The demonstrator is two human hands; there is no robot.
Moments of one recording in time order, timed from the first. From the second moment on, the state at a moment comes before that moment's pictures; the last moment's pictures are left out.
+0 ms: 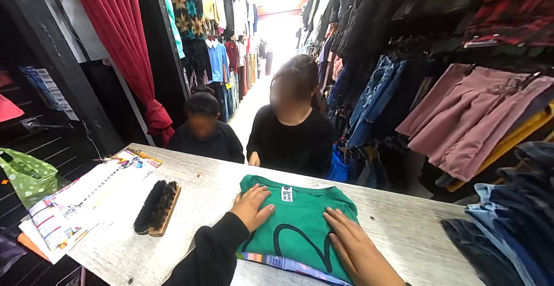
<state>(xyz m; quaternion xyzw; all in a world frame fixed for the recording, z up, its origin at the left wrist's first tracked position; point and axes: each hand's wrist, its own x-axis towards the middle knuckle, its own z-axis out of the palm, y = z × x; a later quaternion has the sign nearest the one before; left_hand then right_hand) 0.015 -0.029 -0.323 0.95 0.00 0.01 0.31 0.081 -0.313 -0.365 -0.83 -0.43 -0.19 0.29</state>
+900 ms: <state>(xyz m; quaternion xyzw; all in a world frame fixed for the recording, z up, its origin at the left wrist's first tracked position) 0.013 -0.030 -0.327 0.95 -0.01 0.02 0.31 0.081 -0.317 -0.367 -0.83 -0.44 -0.18 0.30</state>
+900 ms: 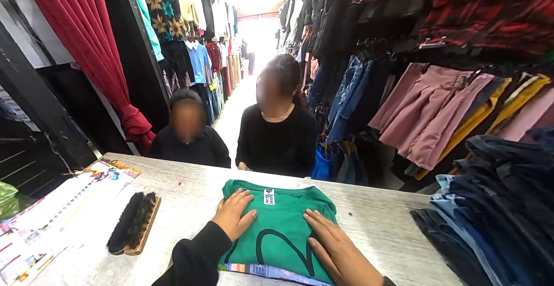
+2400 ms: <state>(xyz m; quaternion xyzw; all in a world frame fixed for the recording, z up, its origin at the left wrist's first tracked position) -0.007 -0.059 -0.319 0.91 -0.23 0.07 0.32 0.076 -0.316 -0.355 -0.80 -0.52 -0.09 0.29</state>
